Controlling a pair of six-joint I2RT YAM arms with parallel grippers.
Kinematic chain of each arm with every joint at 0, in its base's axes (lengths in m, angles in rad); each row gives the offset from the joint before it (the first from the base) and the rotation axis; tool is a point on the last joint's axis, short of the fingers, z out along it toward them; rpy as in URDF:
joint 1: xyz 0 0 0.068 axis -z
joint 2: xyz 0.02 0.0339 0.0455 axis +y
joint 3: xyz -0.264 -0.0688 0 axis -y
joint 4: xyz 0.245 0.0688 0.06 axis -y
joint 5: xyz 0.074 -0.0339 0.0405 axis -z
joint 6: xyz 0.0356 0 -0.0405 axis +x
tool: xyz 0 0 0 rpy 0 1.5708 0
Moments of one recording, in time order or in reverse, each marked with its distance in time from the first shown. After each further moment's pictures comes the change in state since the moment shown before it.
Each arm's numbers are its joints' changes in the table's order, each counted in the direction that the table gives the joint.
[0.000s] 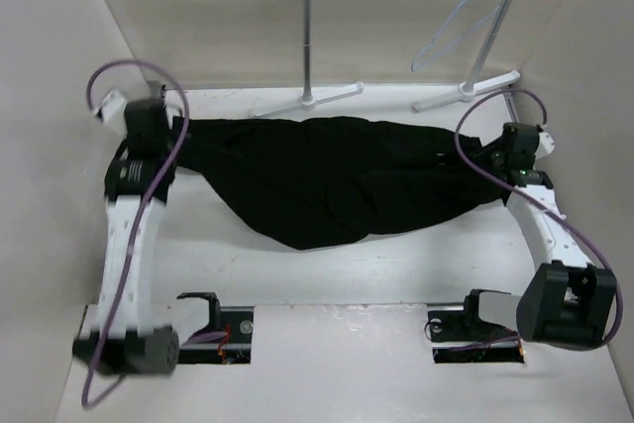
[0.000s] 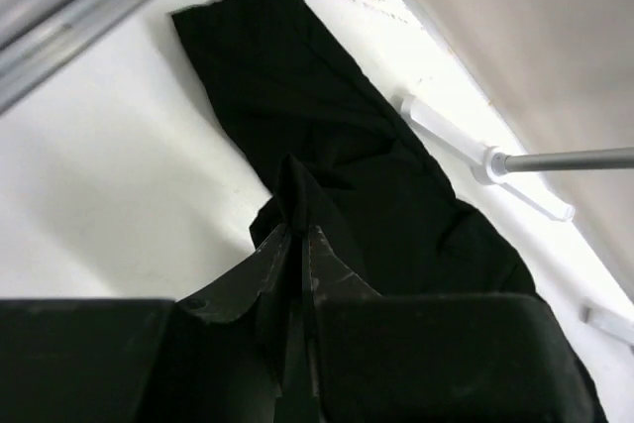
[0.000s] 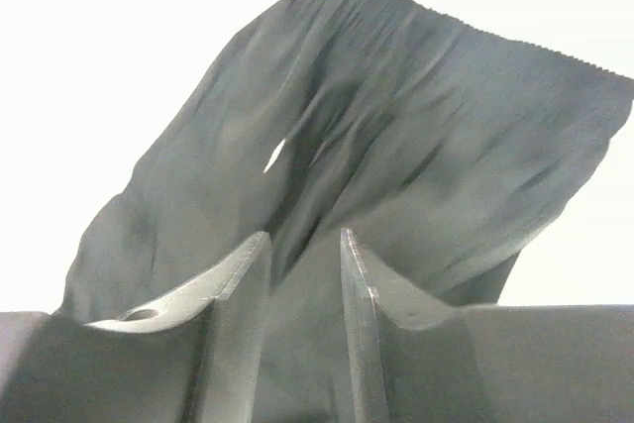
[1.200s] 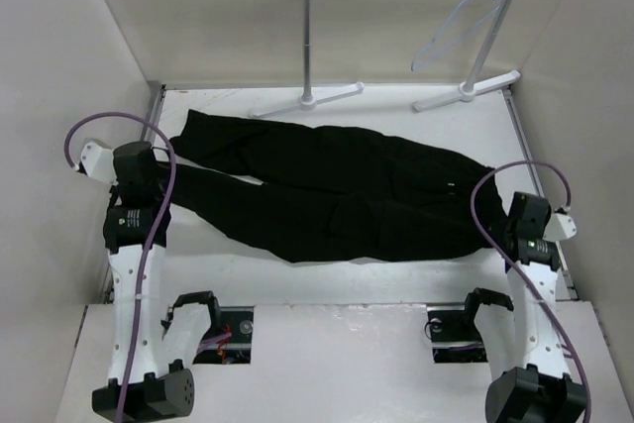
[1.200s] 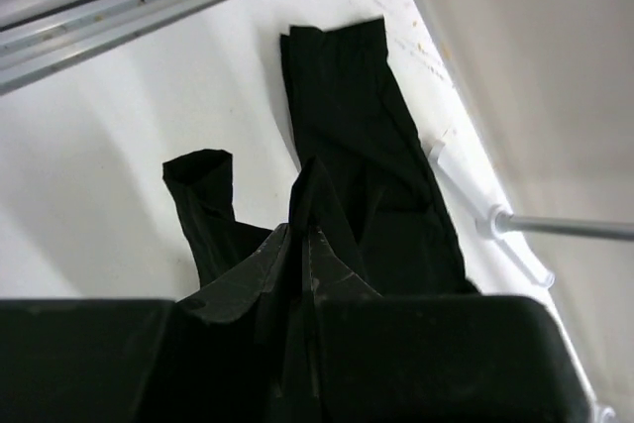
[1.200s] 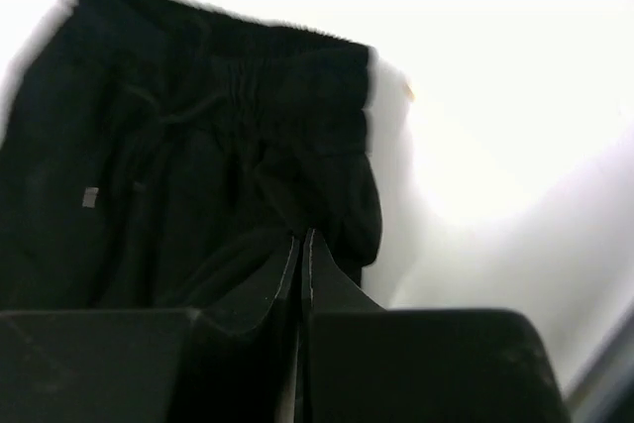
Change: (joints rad) left arm -0.142 -0.349 -0.358 0.082 -0.013 -0.119; right arm 0.200 -0.513 -0.312 -0.391 0.149 0.056
